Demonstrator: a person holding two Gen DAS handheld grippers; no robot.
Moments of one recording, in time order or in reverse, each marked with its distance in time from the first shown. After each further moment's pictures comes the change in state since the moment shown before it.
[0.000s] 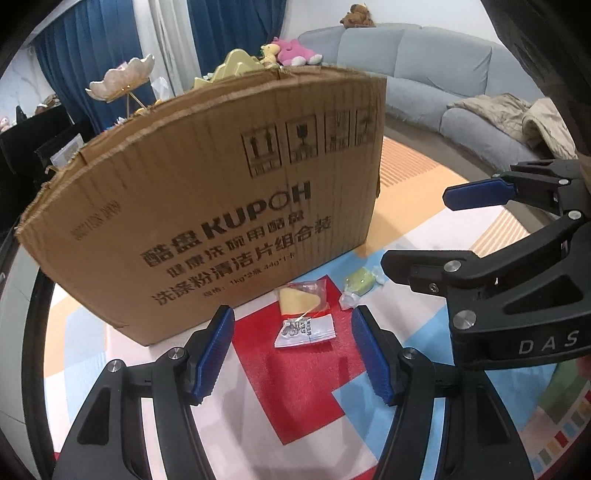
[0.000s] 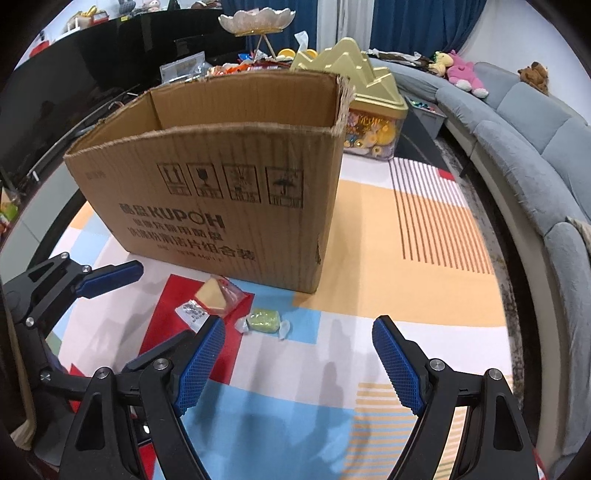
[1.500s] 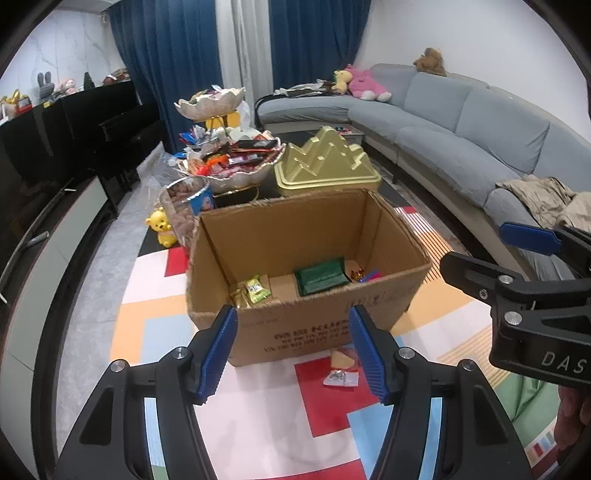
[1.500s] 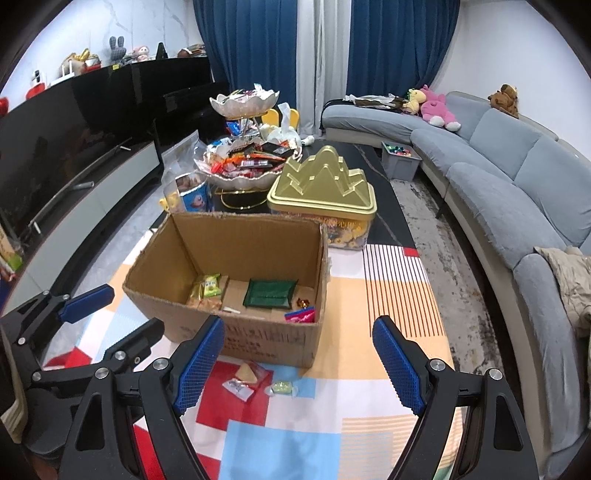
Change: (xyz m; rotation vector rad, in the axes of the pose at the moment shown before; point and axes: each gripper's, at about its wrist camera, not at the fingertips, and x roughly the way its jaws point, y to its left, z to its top) left arm -0.113 0.055 0.070 -0.238 -0.069 0.131; right arm -0.116 0.013 0.074 0.059 -0.174 -0.058
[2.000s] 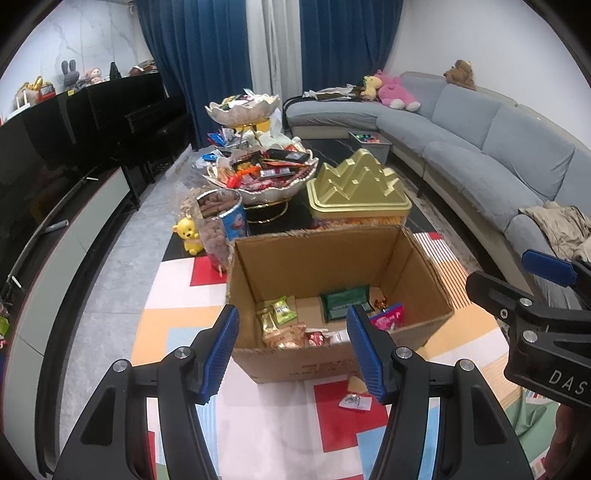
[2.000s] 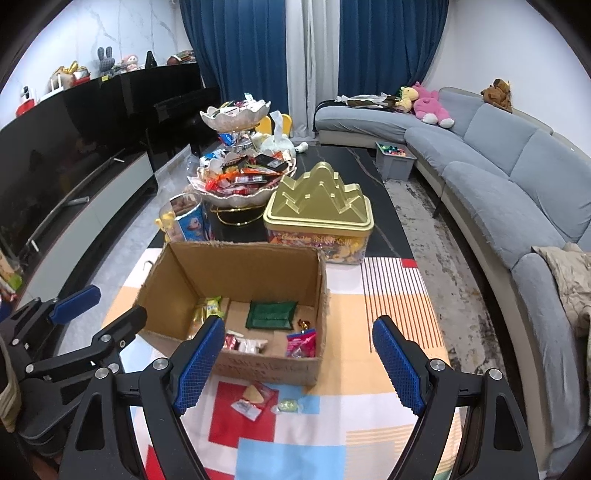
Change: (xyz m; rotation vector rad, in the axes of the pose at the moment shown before) left arm -0.006 0.024 0.040 -0.082 0.007 0.074; right arm -0.004 -0.001 0.033 0.047 -0.002 -0.006
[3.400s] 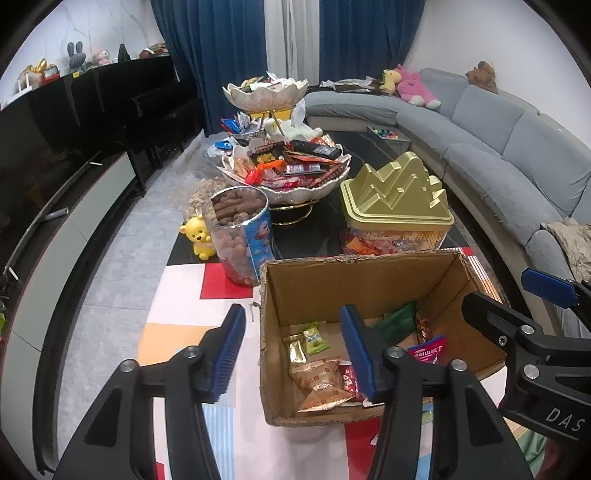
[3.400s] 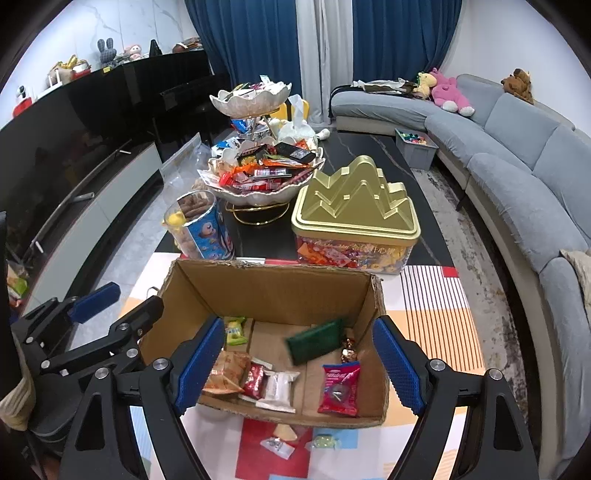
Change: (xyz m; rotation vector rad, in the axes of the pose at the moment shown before) left arm 0.063 0.047 0.039 -0.057 0.041 0.030; right arm 0.064 0.037 0.040 0.005 0.057 0.054
